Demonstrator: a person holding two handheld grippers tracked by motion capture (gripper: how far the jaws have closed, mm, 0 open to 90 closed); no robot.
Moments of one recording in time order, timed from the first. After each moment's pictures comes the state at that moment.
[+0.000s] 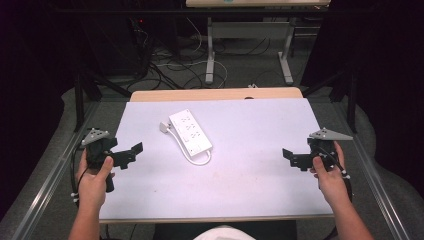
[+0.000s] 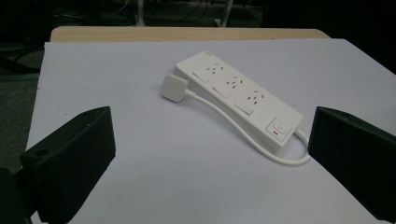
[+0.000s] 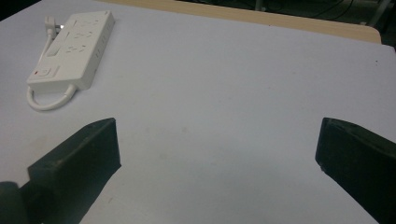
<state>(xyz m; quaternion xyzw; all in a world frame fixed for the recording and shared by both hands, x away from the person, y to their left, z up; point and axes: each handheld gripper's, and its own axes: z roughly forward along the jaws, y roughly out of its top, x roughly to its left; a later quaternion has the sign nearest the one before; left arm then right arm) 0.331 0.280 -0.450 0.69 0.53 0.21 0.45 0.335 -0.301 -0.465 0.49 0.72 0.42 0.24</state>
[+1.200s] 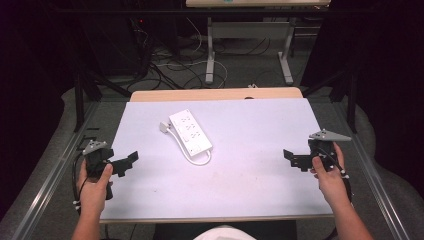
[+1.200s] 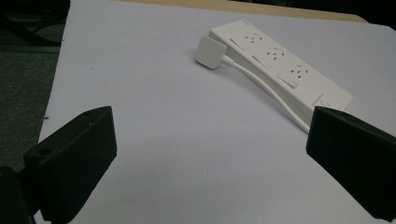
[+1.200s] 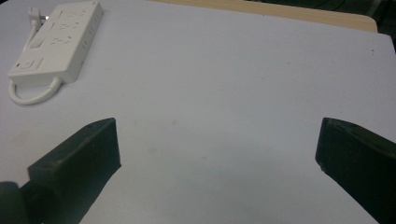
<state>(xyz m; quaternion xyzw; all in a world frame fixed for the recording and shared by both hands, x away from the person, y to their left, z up) 0.333 0.299 -0.492 0.67 0.57 0.20 0.43 0.340 -0.306 -0.476 0.50 0.72 0.41 0.24</state>
